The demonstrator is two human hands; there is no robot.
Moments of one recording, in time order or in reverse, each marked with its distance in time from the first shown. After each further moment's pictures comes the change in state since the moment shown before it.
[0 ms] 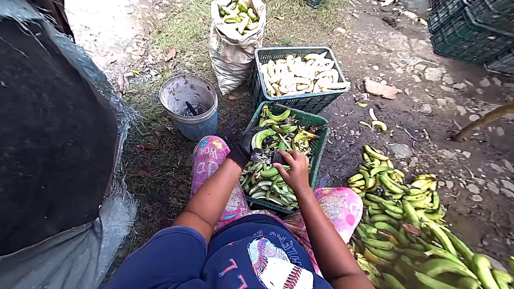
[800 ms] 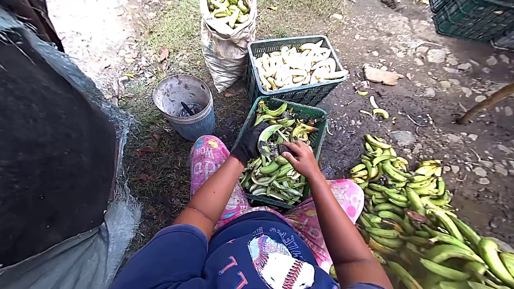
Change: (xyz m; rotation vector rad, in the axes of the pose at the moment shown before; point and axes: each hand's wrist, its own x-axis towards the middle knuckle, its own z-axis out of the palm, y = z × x) left_hand 0.011 -0.016 0.012 0.313 -0.001 0.084; right_hand 0.021 0.032 -0.033 0.155 -0.247 0.098
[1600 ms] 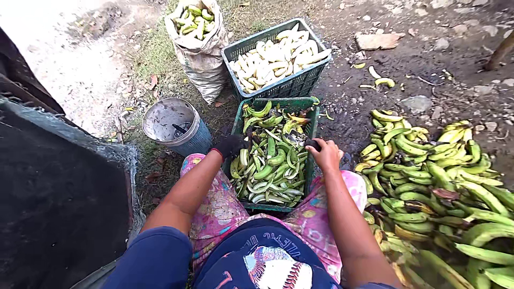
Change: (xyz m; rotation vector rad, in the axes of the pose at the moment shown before) left_hand 0.065 0.014 -0.049 1.210 -0.039 -0.390; right_hand -0.033 0.108 -0.021 -0.101 0.128 0.773
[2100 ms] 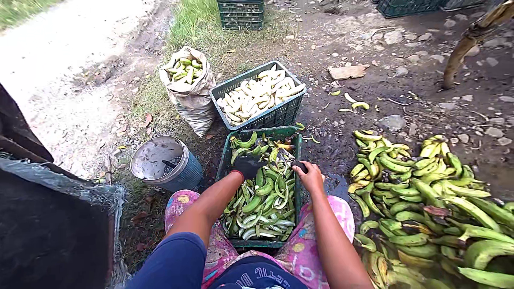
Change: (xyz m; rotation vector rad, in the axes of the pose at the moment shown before) left_hand 0.101 0.050 0.073 0.935 0.065 0.403; right_hand 0.020 0.010 0.003 0.248 -0.070 0.108
